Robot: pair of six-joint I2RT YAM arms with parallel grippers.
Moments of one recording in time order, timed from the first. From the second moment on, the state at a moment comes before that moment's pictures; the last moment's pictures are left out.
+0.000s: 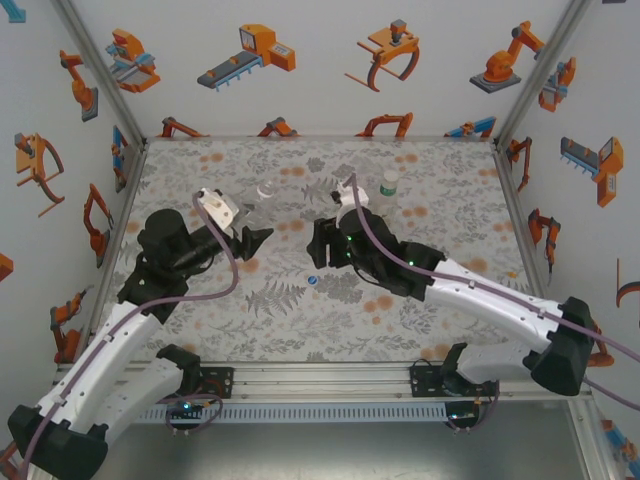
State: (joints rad) left arm -0.47 0.80 0.76 -0.03 0.42 0.24; right arm 1.00 1.27 1.08 -0.35 0.25 0.50
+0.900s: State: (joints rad) left arm -0.47 0.77 0.76 -0.03 0.33 0.25; right arm 0.93 1.78 1.33 -0.63 0.10 0.56
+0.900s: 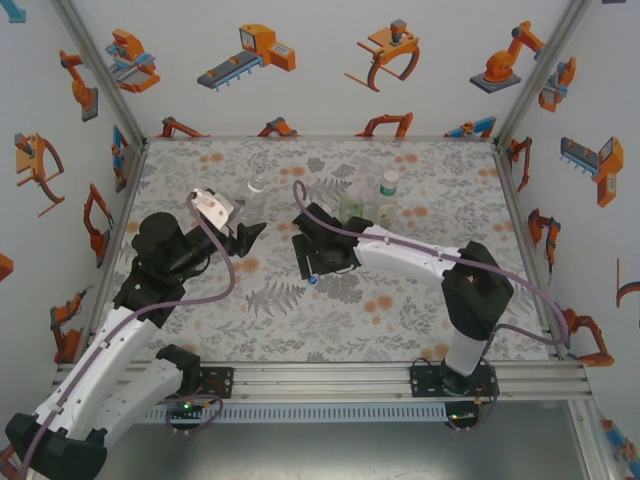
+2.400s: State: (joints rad) left arm -0.47 0.79 0.76 -0.05 0.33 0.25; right arm 0.92 2.04 1.47 -0.68 0.09 0.57
